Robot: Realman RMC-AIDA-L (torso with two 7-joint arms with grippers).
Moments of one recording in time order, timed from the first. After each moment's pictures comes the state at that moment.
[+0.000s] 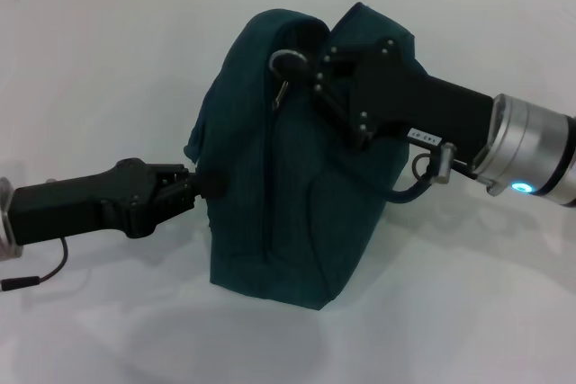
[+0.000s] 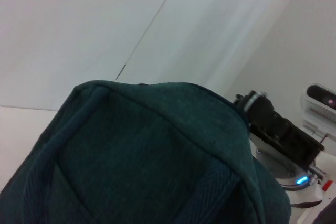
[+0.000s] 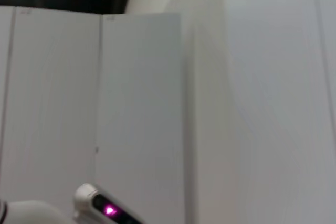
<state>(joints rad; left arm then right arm) -0.34 -2.08 0.62 0.71 1.91 1.86 -1.60 0.60 2.03 -1.99 -0.52 -0.40 -1.32 0.77</state>
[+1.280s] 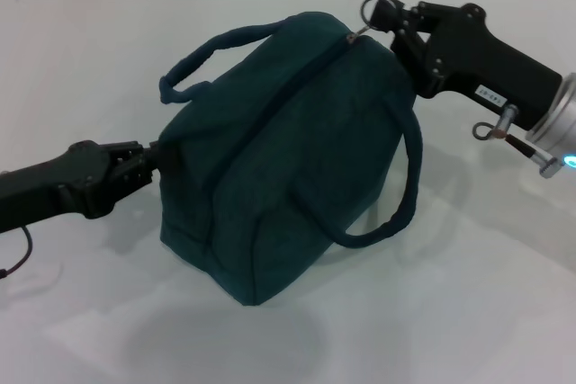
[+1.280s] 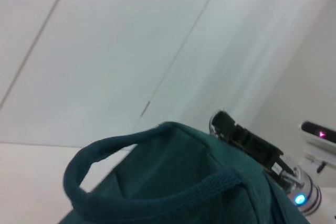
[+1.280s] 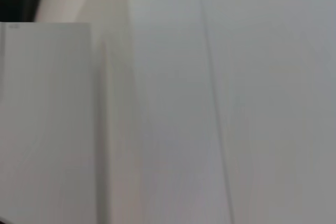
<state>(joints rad) -0.32 -2.07 0.48 0.71 1.90 1.89 -1.57 0.56 2.02 -1.82 -0.41 -0.37 -1.31 0.77</state>
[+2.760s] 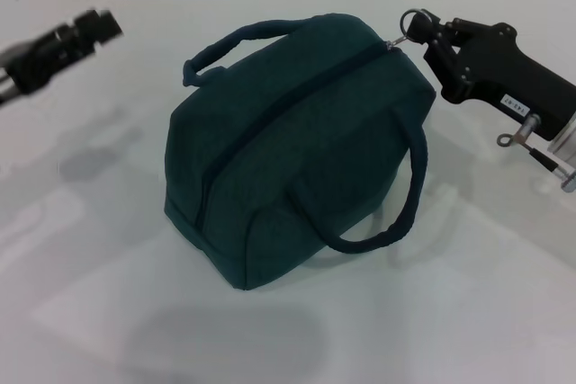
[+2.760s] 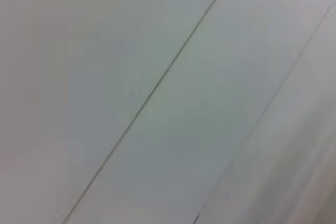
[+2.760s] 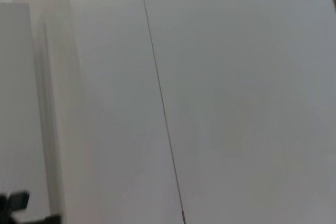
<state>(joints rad) -0.37 -2.07 0.32 0.69 1.75 1.81 -1.68 0.55 2.02 -1.81 -0.33 -0.32 -1.29 0.76</state>
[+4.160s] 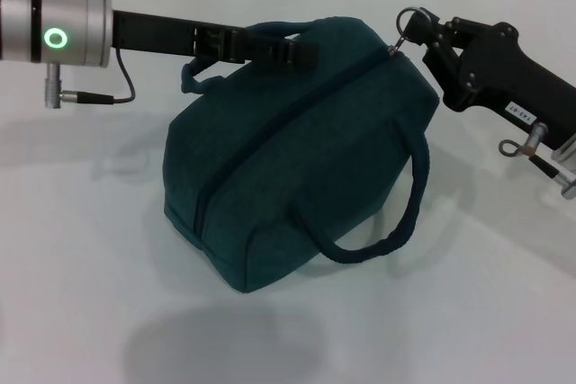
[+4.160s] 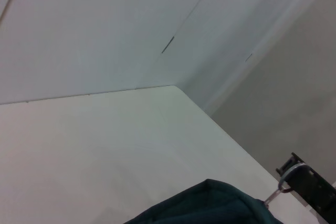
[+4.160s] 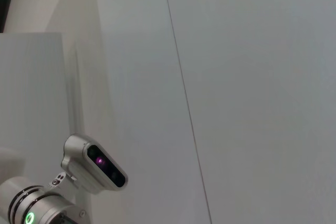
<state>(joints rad) -0.70 -2.03 0.78 0.82 2.00 1.60 -2.12 0.54 2.02 -1.82 -0.34 -0.32 -1.39 0.76</state>
